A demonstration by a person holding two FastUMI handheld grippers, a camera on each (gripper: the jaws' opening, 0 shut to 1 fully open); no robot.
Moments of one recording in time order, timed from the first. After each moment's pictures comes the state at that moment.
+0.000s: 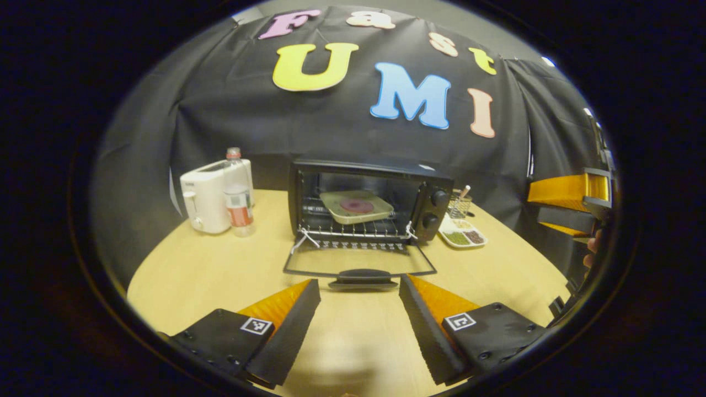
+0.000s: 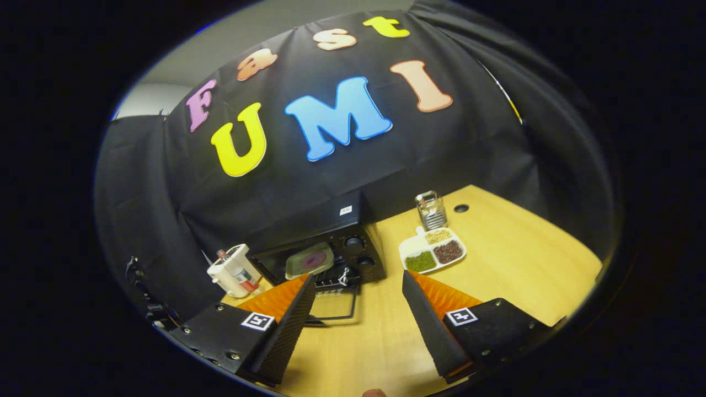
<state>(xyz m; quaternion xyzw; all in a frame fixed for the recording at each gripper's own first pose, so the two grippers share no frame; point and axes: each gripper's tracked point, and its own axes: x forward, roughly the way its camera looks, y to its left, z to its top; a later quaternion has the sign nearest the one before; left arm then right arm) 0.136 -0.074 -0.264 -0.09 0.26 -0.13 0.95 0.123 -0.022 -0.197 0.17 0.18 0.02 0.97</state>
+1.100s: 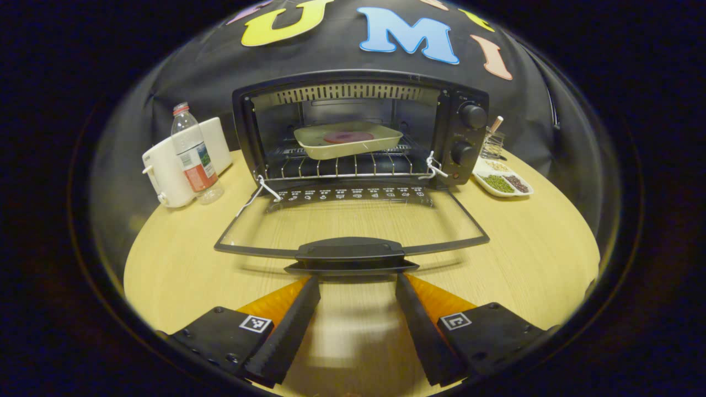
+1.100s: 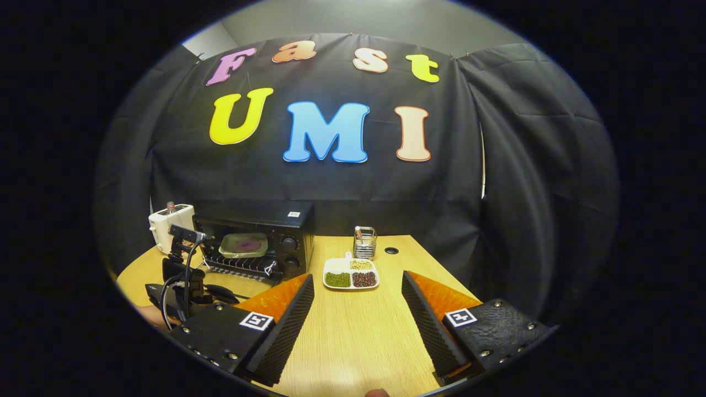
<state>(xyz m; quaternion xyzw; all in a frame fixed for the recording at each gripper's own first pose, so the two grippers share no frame) 0.201 -0.120 -0.374 -0.01 0.36 -0.09 0.93 0.075 -0.086 -0.185 -0.01 0.16 -0.07 0.98</state>
